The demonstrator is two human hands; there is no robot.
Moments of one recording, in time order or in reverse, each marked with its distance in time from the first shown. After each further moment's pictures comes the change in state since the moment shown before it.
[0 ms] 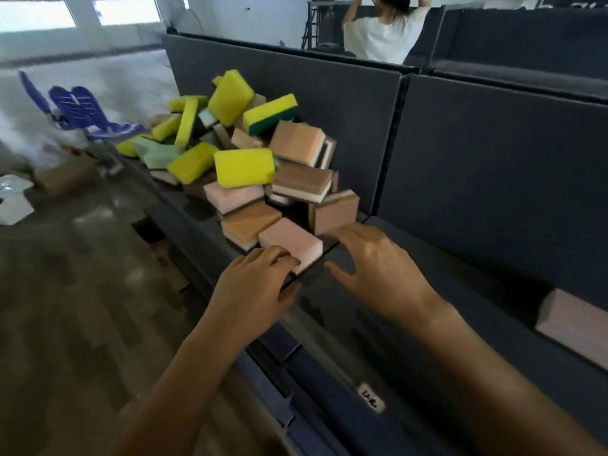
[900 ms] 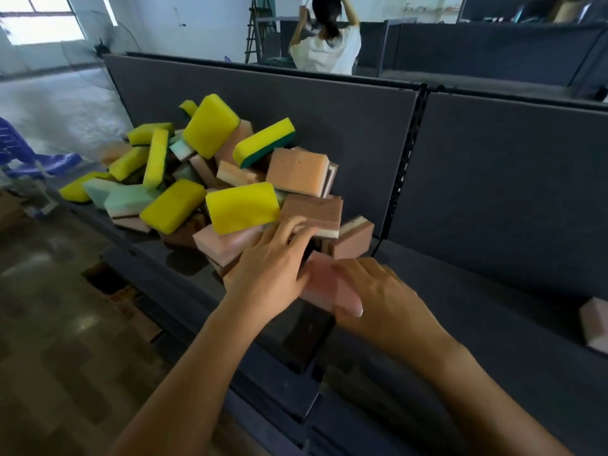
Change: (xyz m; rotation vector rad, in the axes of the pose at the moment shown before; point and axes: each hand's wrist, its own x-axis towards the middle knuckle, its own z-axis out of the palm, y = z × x) left_hand 0.111 -0.079 0.019 -0.072 0.170 0.272; right_hand 0.049 -0.022 0.052 -0.015 -0.088 0.278
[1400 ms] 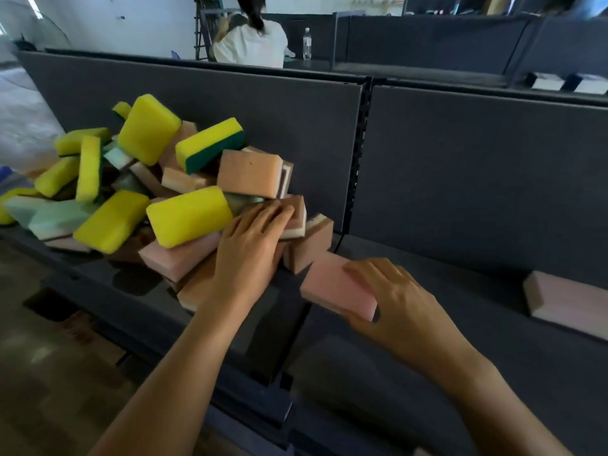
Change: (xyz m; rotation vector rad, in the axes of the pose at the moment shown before) left_hand 0.042 0.004 0.035 -0.006 0.176 0.065; right_hand -0.040 0.034 -0.027 -0.043 0.088 0.106
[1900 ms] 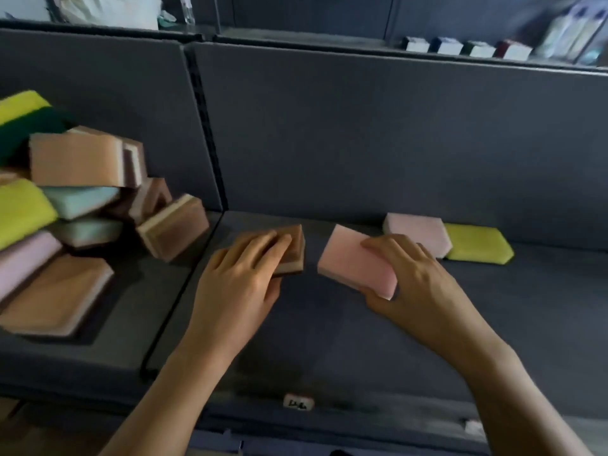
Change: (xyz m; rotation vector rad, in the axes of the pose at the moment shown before) left_hand -0.028 0.166 -0.002 -0.237 -0.182 0.221; right_hand -0.125 0.107 -0.062 -0.063 0.198 0.321
